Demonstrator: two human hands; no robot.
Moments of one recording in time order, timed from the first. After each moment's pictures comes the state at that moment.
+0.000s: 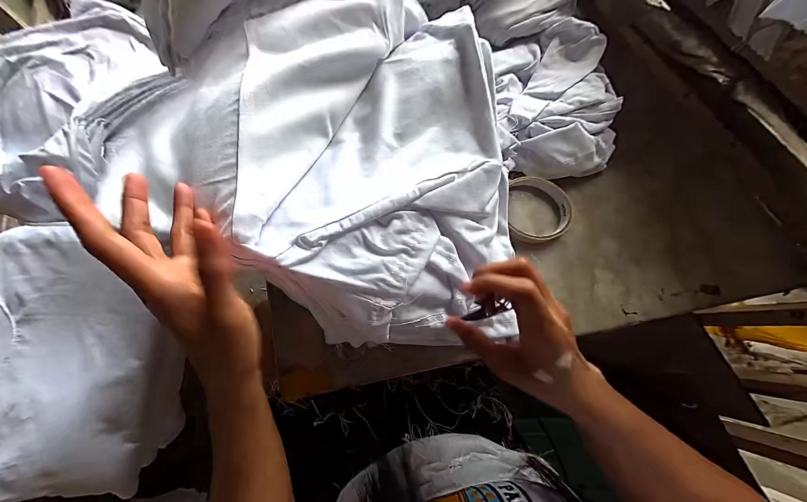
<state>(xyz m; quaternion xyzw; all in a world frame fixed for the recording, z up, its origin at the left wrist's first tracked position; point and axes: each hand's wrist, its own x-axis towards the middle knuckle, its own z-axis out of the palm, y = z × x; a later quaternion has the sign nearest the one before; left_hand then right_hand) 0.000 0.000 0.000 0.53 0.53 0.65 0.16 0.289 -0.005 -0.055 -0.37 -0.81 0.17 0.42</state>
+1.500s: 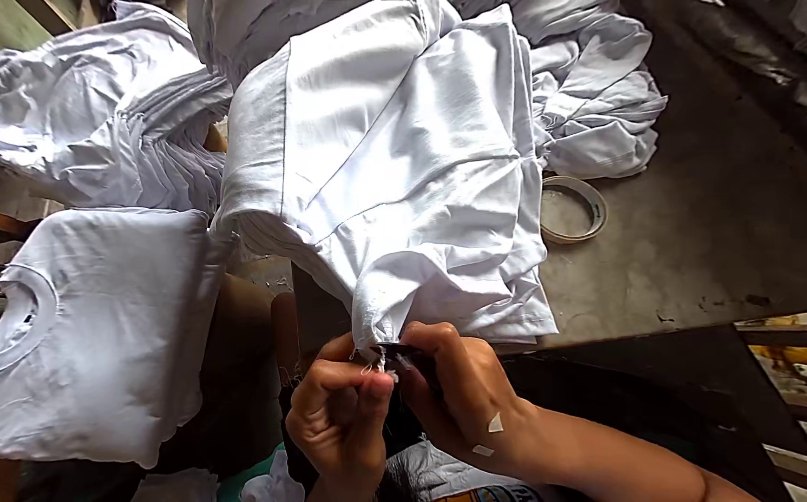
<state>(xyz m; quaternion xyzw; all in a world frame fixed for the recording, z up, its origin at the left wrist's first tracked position) 0.082 -0.093 -0.038 0.47 0.40 0.74 0.25 0.202 -0.047 -0.030 -0.30 -0.82 0.22 0.44</state>
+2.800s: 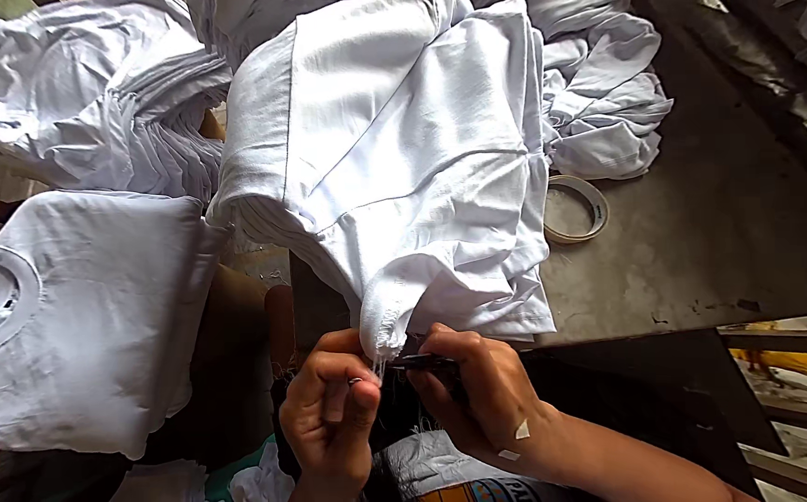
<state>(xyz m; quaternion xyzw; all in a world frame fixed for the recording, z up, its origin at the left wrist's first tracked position) 0.068 -0.099 -0.039 0.49 0.36 0.72 0.32 0.221 -0.049 -0.036 -0.28 -0.84 0.22 0.42</state>
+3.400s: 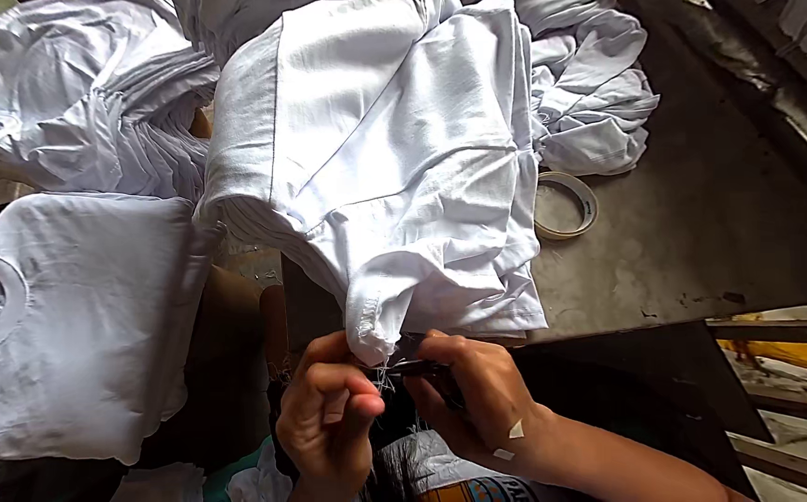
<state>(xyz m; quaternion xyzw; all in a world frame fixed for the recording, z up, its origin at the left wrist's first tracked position) 0.073 -0.099 -0.046 0.51 0.38 0.72 0.28 0.228 -0.053 -0.041 -0.29 -0.84 0.23 0.41</state>
